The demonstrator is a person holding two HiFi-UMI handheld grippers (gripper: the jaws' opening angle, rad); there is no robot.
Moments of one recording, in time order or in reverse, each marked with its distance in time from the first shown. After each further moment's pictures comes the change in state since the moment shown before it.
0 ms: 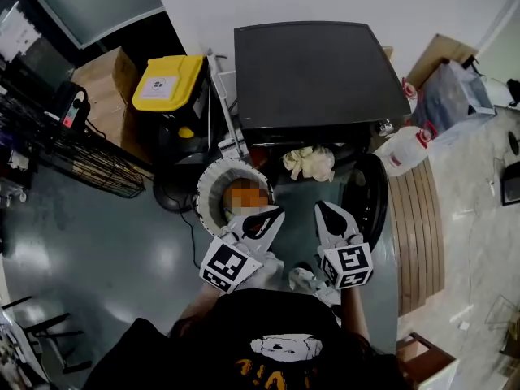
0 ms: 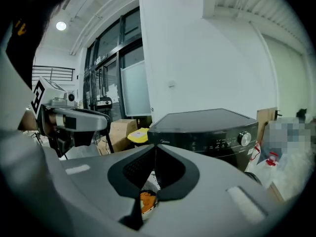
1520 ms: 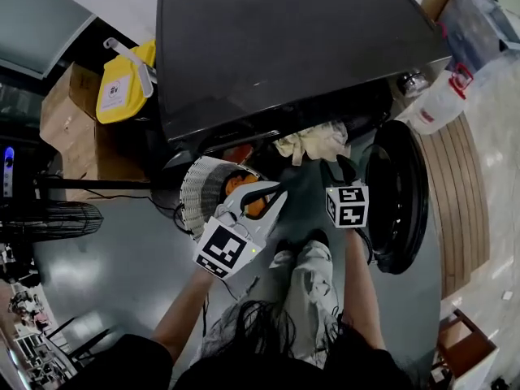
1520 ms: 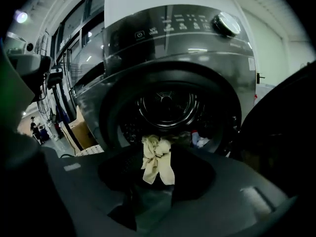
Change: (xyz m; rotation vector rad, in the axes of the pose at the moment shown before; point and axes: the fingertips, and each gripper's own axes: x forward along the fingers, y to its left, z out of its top) left arm 0.181 0.066 -0.148 0.162 0.224 -0.146; right arm 0.201 -0.202 -0.247 0.181 0.207 -0.201
